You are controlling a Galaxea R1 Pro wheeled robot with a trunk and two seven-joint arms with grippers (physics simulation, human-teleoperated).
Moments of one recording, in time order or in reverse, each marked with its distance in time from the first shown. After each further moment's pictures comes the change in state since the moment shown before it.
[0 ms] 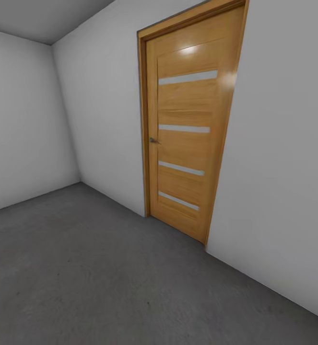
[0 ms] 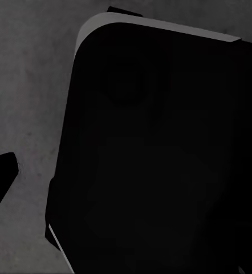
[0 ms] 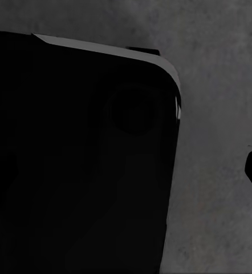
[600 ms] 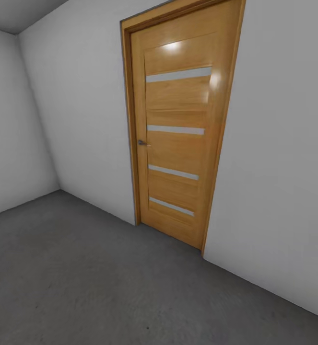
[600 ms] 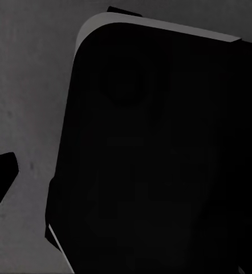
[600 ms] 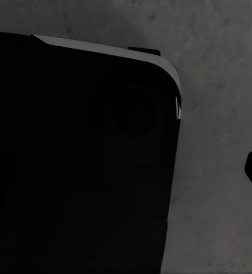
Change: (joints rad) left arm 0.000 0.000 0.000 0.000 0.000 0.000 0.000; right arm 0.000 0.001 -0.001 0.000 -0.003 -0.001 -0.001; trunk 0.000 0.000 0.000
